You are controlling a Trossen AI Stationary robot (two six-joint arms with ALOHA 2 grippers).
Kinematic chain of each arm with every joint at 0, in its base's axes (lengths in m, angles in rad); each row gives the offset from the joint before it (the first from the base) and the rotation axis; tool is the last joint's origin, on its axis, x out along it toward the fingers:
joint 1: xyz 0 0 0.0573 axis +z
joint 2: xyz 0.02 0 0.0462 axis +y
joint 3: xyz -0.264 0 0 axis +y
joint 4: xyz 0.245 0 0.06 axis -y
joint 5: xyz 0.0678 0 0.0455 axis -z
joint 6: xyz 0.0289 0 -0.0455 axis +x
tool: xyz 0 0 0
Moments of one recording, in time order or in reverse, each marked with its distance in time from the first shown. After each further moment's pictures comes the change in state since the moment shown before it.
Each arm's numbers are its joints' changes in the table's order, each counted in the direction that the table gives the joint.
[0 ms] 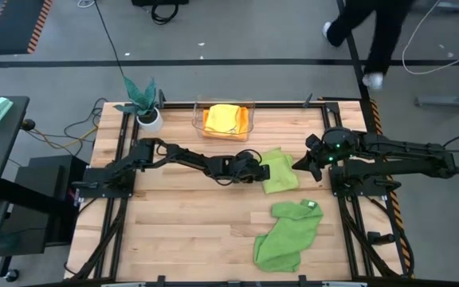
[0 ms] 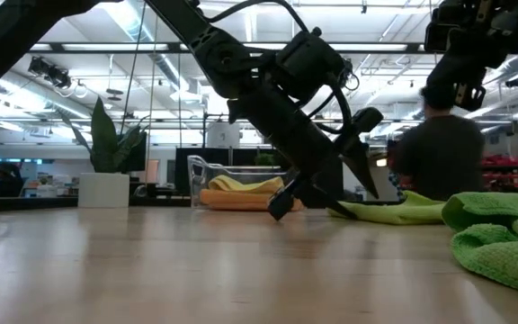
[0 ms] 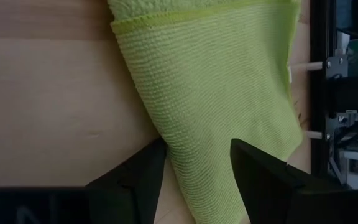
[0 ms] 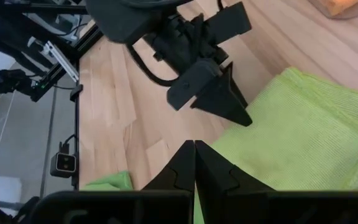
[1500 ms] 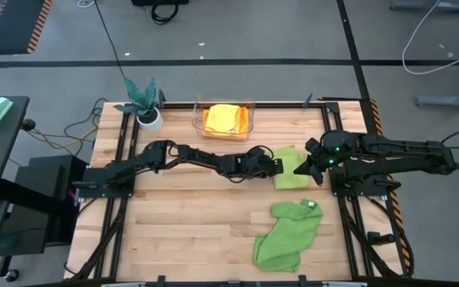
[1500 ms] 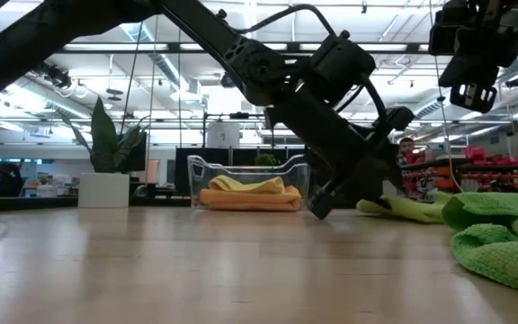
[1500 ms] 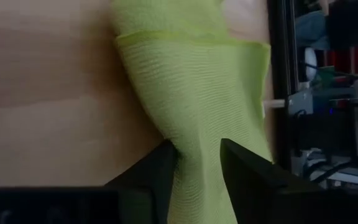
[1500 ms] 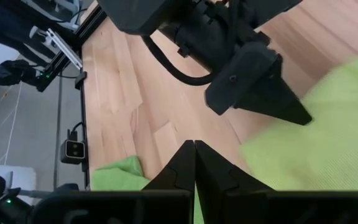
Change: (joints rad) left arm 0.024 0.201 -0.254 -0.003 -0.083 -0.002; right arm 0.057 0.005 0.000 -0.037 0.000 0.072
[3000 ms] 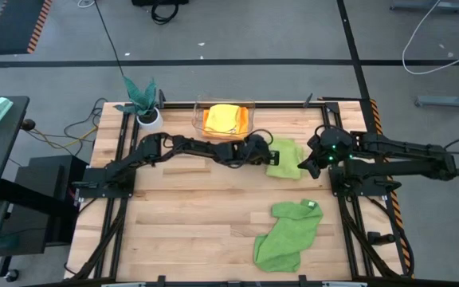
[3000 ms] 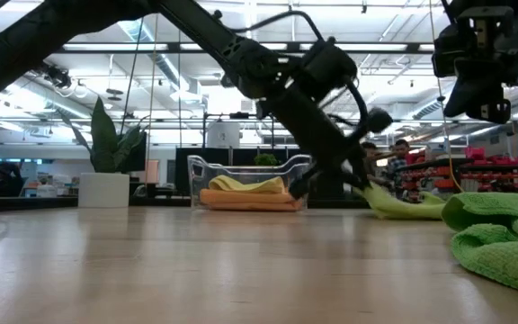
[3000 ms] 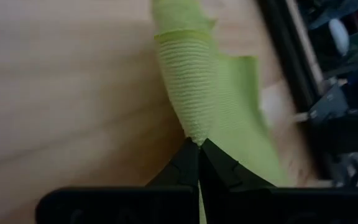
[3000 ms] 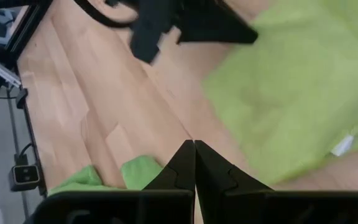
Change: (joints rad) left arm 0.078 -0.121 0.011 -0.077 0.008 0.332; right arm -0.100 0.001 0.000 -0.151 0.084 0.043
